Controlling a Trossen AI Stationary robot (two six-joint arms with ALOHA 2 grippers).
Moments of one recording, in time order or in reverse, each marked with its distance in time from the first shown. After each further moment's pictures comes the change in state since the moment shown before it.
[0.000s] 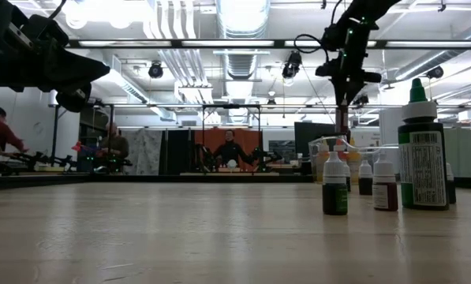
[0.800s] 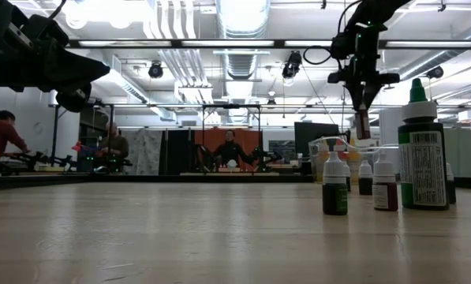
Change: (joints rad) left arm 0.000 0.000 0.000 0.000 0.000 0.000; right arm -0.058 -0.011 -0.040 -0.120 0.027 0.093
